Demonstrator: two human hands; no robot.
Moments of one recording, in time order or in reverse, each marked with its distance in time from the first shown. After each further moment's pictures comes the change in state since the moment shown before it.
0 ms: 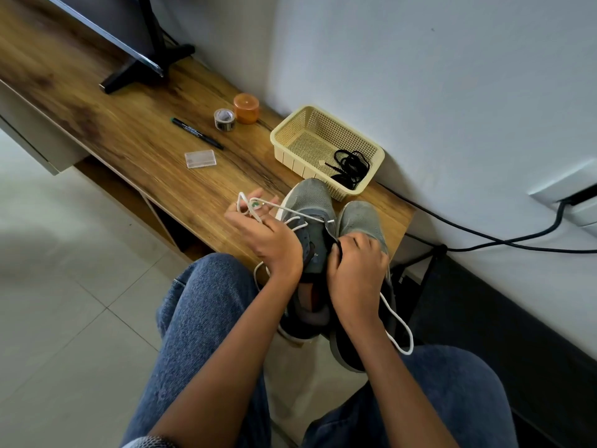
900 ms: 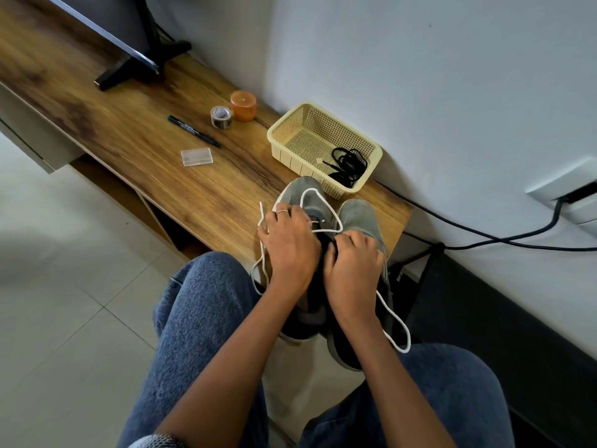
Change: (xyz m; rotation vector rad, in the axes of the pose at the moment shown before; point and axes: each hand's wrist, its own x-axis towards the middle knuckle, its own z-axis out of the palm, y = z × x) left_hand -0.011 -0.007 -0.001 1.067 -0.663 0.249; right_hand 0.001 -0.003 0.000 -0.028 -0.021 -0.013
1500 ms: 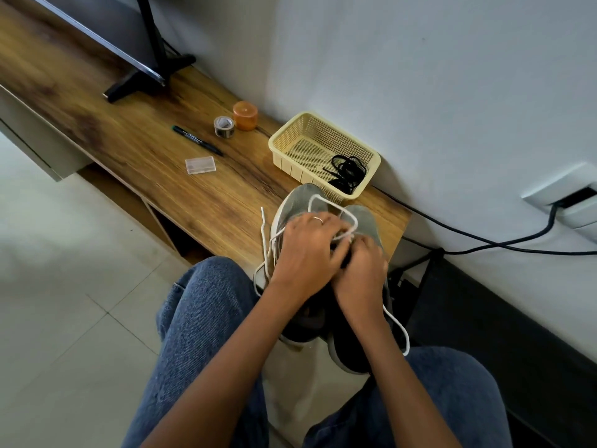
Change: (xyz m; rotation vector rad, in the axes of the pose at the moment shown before) left_hand -0.015 0.005 -0.026 -0.205 -0.039 0.561; right_hand 0.006 0.006 -0.019 0.294 -0.146 0.134
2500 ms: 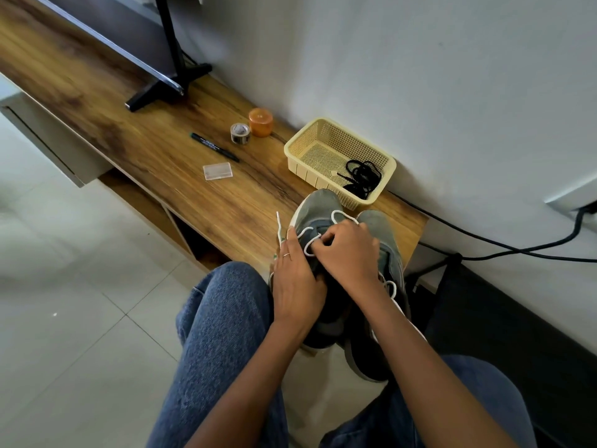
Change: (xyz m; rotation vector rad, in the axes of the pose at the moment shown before) left_hand -0.044 -0.018 0.005 -0.140 0.011 -0.548; right_hand 0.037 -0.044 0.011 -0.216 -0.257 -0.005
